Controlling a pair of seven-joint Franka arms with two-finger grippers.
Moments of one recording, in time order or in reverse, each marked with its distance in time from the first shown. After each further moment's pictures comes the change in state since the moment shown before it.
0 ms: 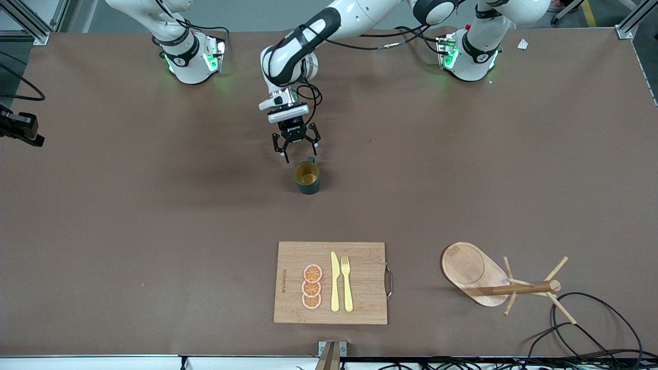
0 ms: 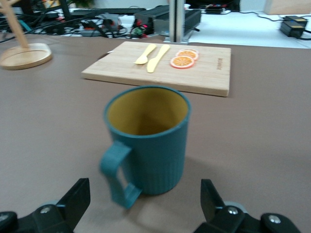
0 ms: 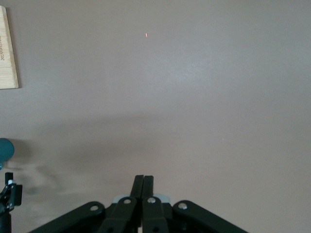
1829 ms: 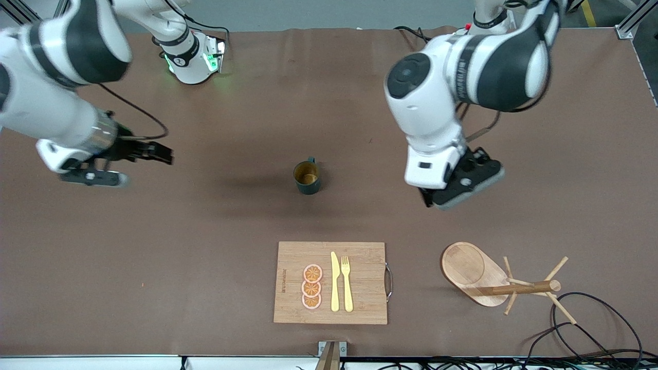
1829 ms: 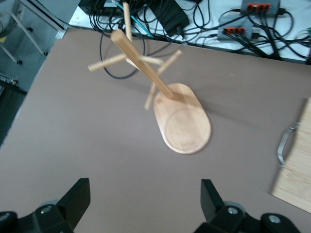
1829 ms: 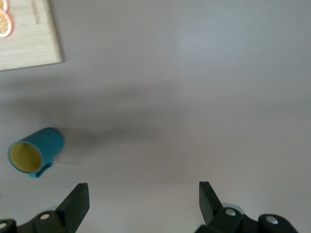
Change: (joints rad) left arm 0.780 -0.551 0.006 0.035 -0.610 -0.174 1.284; right arm 0.308 0.086 0.024 -0.276 0.135 0.250 0.357
